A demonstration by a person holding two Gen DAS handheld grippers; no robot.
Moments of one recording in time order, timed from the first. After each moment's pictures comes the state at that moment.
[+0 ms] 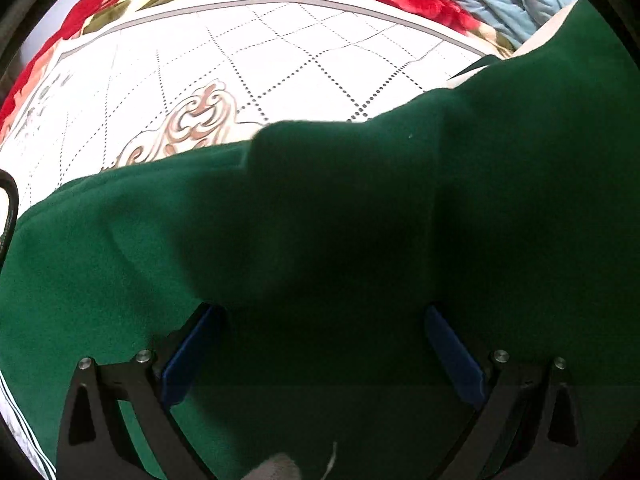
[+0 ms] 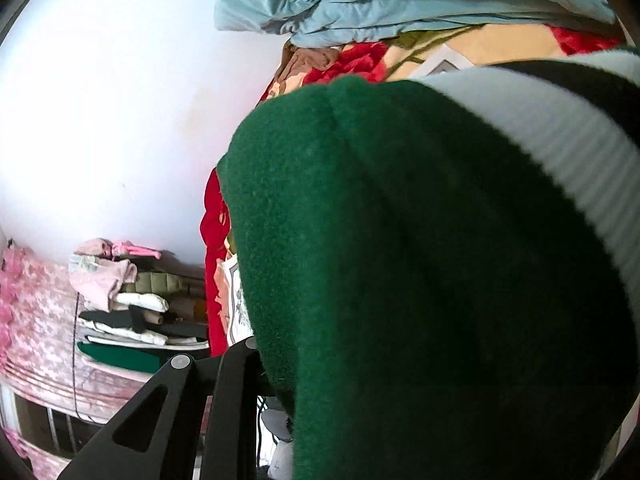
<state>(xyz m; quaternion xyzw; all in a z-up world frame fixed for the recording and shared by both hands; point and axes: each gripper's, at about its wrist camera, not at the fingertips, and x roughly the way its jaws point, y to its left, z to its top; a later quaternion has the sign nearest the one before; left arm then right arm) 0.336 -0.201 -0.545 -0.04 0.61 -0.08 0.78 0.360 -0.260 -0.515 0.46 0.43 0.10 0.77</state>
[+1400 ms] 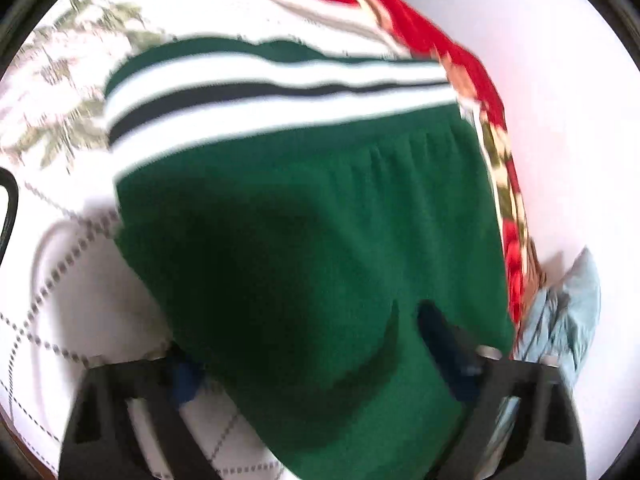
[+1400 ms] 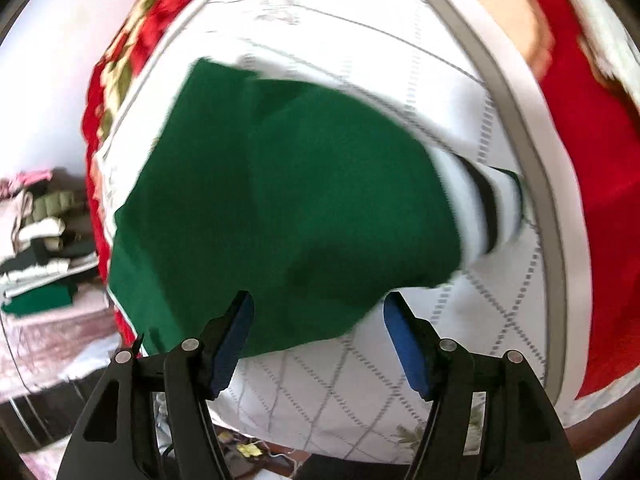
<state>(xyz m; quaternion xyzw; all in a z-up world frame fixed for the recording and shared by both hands) 0.099 0.127 -0.548 -0.55 0.37 0.24 0.71 0.311 -0.287 -0.622 0.35 0.66 0.04 0.66</state>
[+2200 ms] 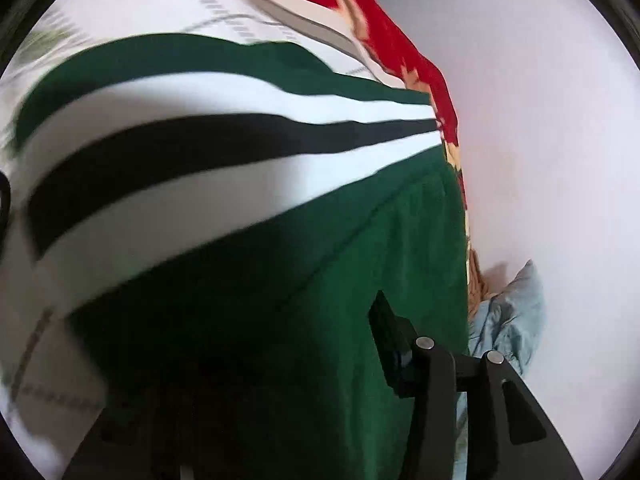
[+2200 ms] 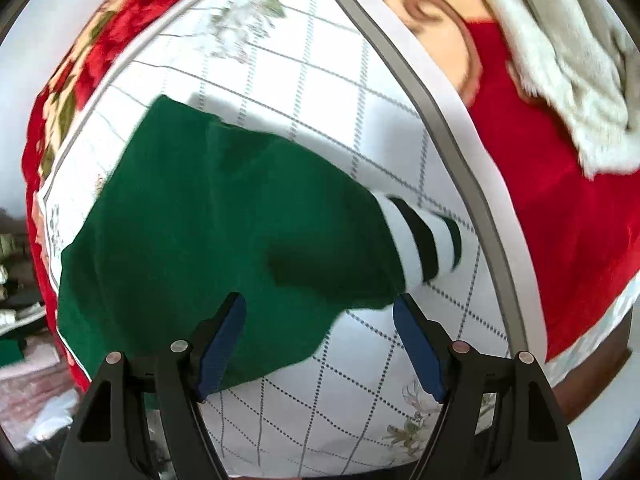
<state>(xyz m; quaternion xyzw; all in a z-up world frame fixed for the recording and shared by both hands) 0.117 0.183 -0.582 -0.60 0.31 0.13 0.72 0.289 -0.294 -0.568 0.29 0.66 -0.11 0.69</state>
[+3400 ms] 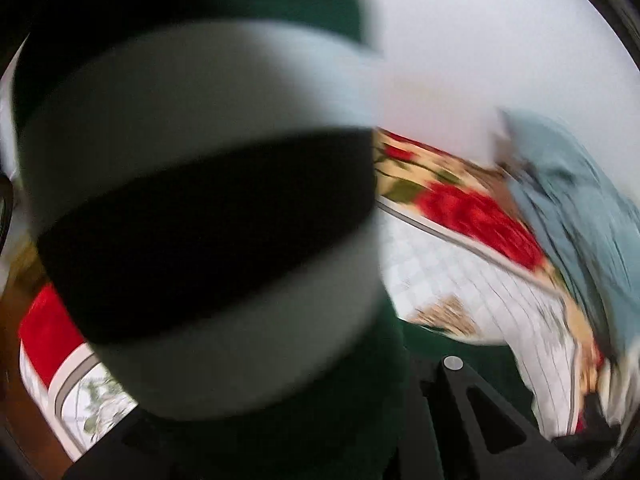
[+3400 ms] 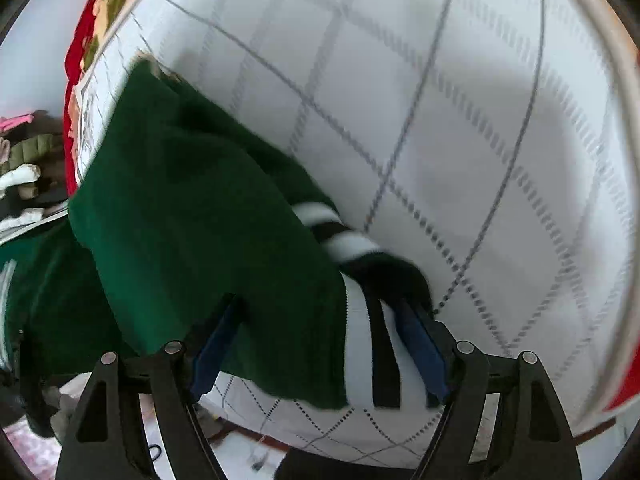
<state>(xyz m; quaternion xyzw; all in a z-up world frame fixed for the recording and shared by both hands) 0.158 0.054 -0.367 -0.12 0.34 0.11 0.93 0.303 -0.230 -0.657 0.30 0.73 0.09 0.60</state>
